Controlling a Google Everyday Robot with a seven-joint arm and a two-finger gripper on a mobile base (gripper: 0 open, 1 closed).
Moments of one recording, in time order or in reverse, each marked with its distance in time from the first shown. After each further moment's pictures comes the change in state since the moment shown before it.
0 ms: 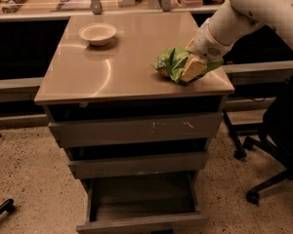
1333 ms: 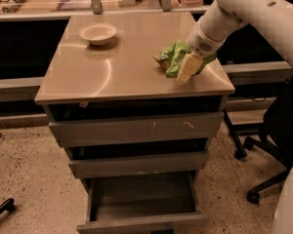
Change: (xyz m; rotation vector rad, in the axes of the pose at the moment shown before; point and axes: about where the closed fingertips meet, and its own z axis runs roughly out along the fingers) arm 0.007 -0.036 0.022 0.050 0.075 0.094
